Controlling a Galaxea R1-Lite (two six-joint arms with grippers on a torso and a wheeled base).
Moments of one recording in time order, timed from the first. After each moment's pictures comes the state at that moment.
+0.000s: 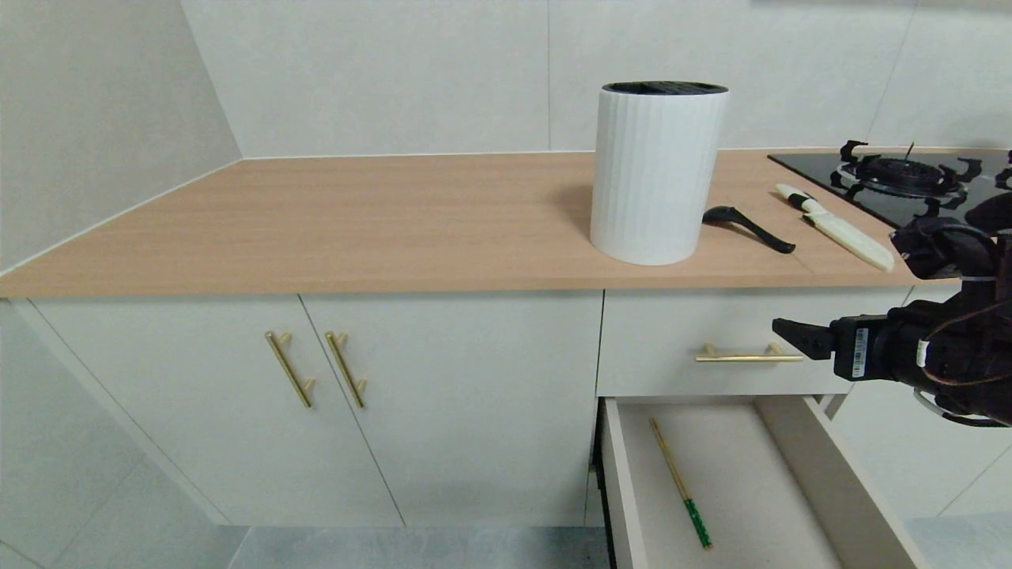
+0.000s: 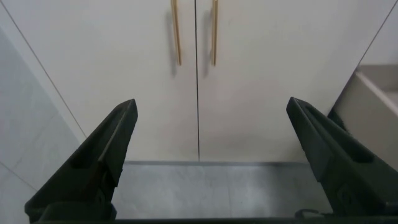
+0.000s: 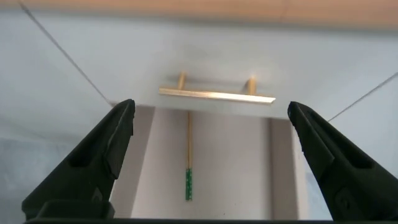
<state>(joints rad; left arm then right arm) 0.00 0.00 0.00 0.00 0.01 0.00 0.32 1.42 -0.69 -0.41 -0.21 0.08</state>
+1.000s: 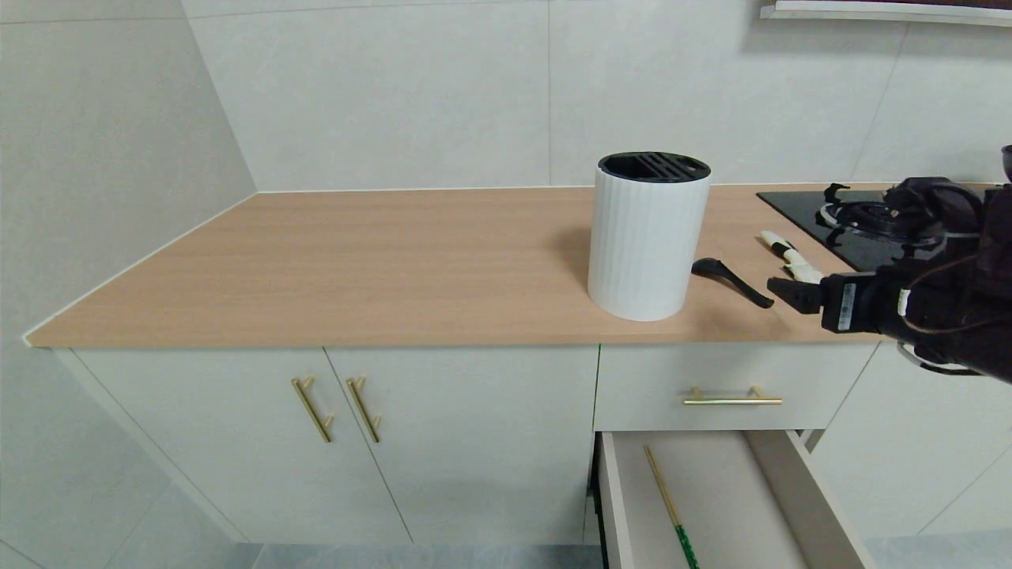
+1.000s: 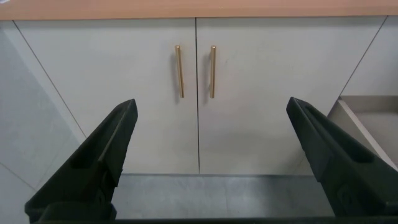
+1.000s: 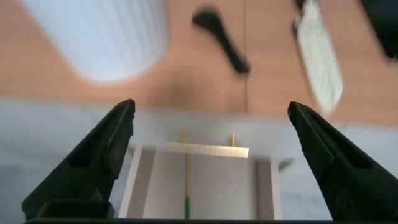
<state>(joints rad) 0.00 0.00 0.00 0.00 0.01 0.00 0.26 1.51 -0.82 -0.45 -0.19 0.04</state>
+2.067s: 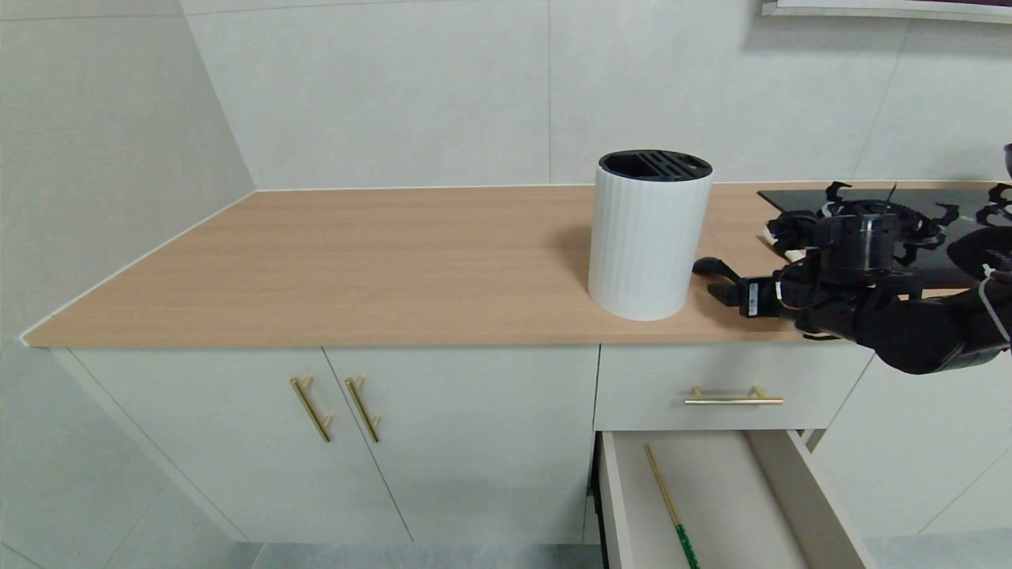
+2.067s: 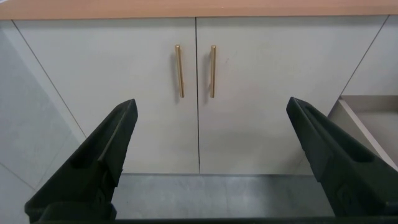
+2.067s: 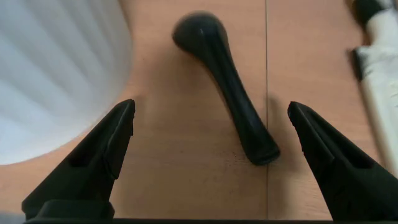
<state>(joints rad) 0.00 0.00 0.00 0.00 0.01 0.00 0.15 2.00 -1.13 -0.57 -0.05 0.01</state>
